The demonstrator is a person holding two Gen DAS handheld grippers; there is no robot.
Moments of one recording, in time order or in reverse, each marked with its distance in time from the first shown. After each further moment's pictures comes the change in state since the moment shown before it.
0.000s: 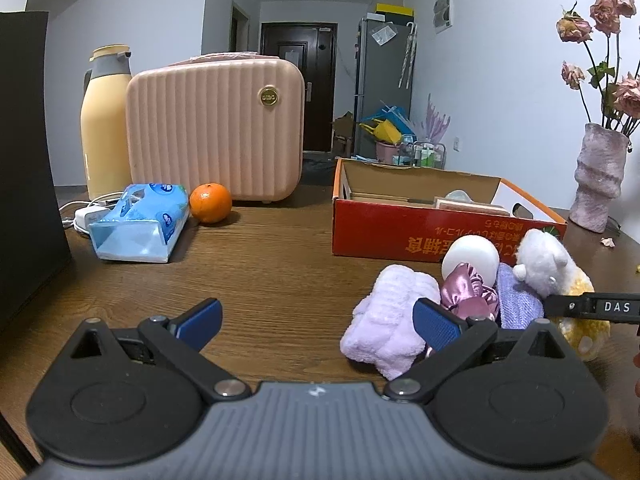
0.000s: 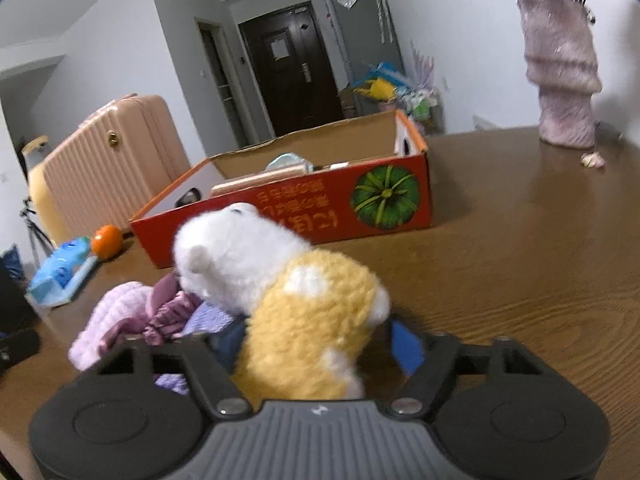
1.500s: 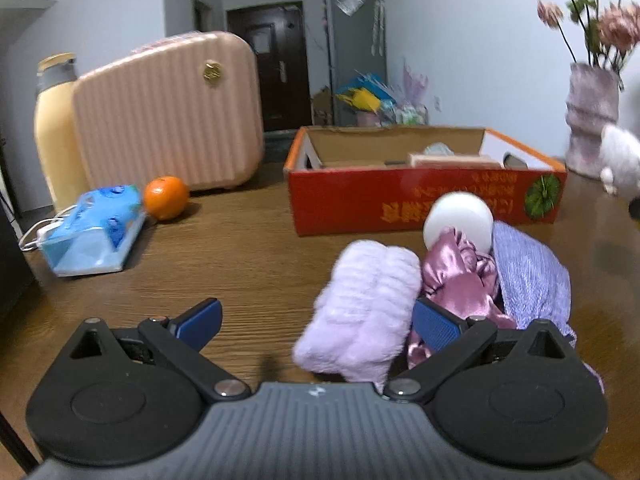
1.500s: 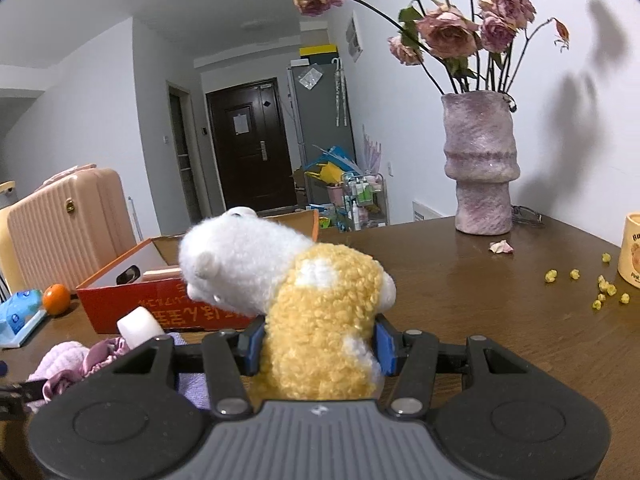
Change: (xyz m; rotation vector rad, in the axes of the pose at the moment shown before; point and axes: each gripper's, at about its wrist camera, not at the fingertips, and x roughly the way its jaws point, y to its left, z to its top) left arm 0.043 -0.035 -0.004 0.124 0.061 -0.005; right arm -0.055 -0.044 0.015 -0.048 -0.270 -0.194
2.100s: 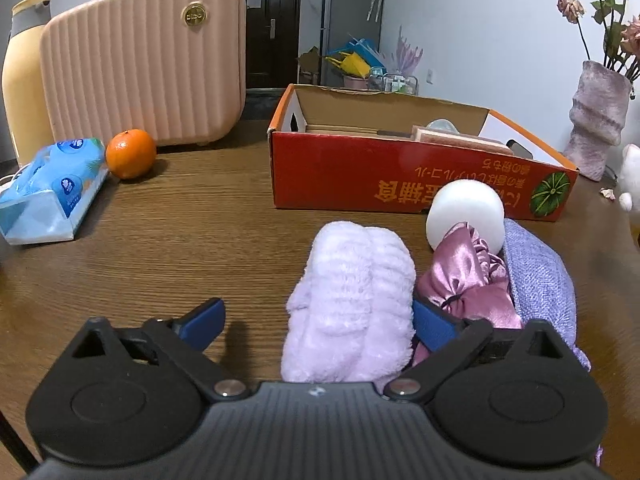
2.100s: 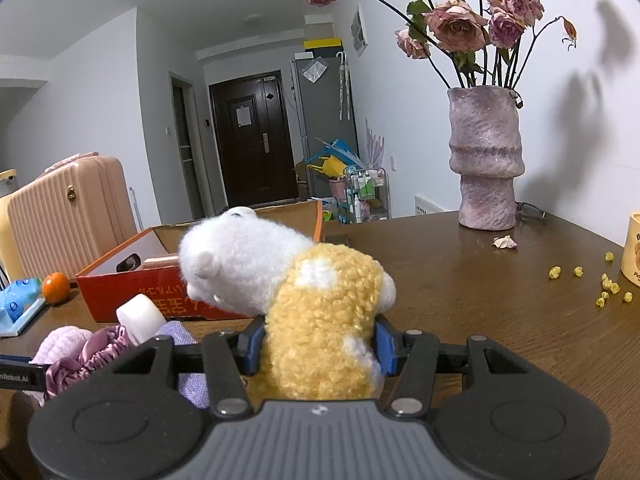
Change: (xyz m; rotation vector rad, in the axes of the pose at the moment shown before) left arm 0.050 0.005 0.011 -0.063 0.143 -0.095; right arm 0.003 0.006 -0.005 -0.029 0.018 -0.002
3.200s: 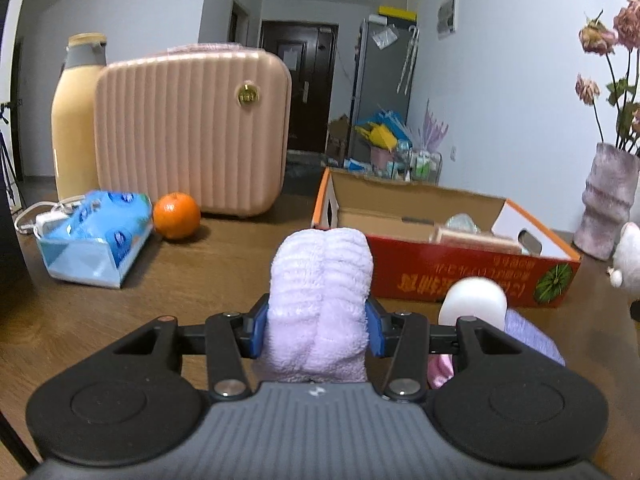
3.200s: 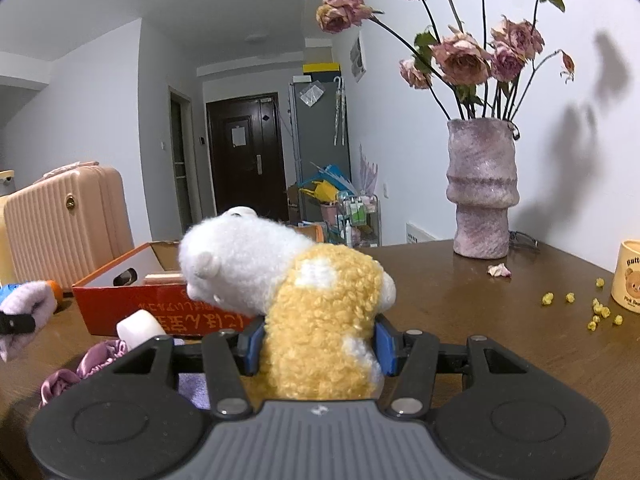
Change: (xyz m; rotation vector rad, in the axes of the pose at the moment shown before) left arm -0.038 0.015 0.014 -0.102 -0.206 0.050; right arm -0.006 0.017 0.000 -0.040 -0.086 -0.039
